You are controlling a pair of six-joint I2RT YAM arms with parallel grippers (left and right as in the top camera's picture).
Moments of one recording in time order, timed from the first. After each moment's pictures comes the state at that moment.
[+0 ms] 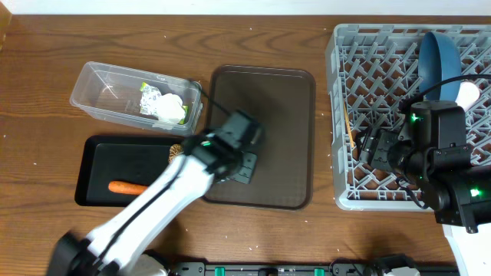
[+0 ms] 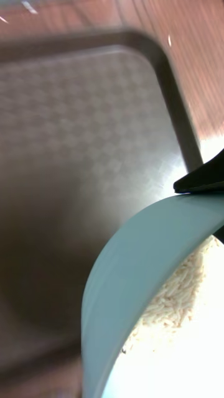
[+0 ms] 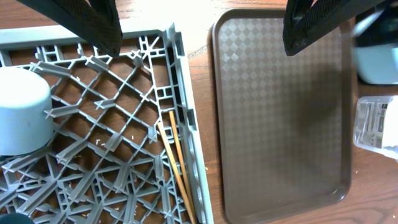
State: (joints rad) left arm -0.61 1.41 1.03 -0.85 0.05 -0.30; right arm 0.18 1.05 1.25 -1.16 -0.01 0.44
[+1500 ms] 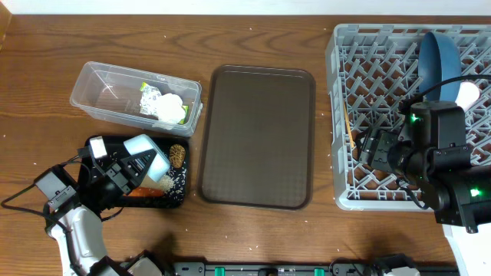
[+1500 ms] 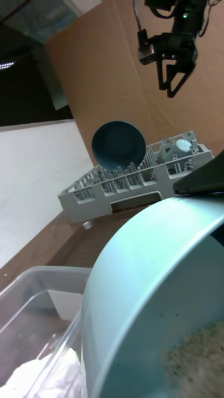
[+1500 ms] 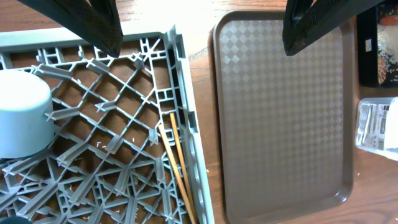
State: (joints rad) left arm 0.75 1.21 0.51 -0.46 1.48 0.06; right arm 0.18 1.05 1.25 -1.16 -0.01 0.44
